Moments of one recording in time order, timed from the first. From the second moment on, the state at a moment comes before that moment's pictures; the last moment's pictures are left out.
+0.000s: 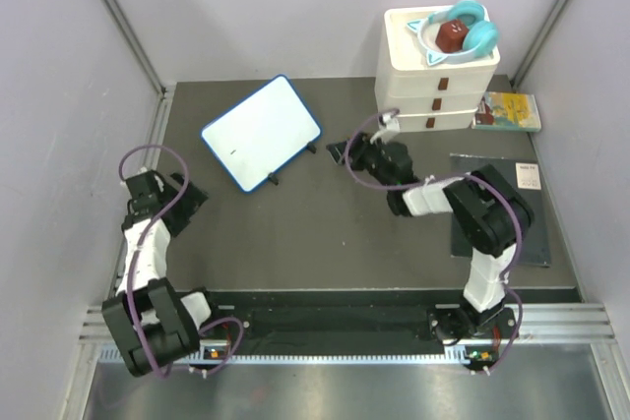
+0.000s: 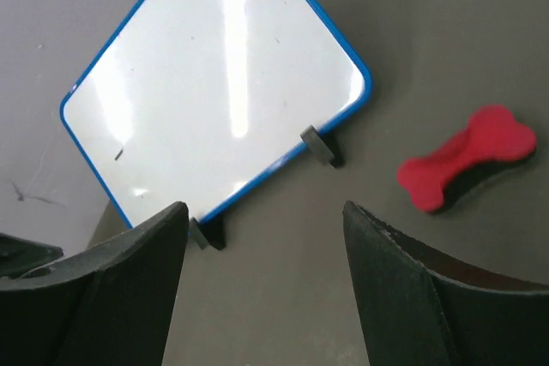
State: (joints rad) left arm 0.35 1.07 0.67 -0.42 0.18 -0.55; right arm 0.56 1.89 0.74 1.11 -0.05 0.73
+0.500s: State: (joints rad) left arm 0.54 1.20 0.44 -0.15 0.61 -0.62; right arm 0.50 2.01 1.75 -0.18 -0.04 0.43
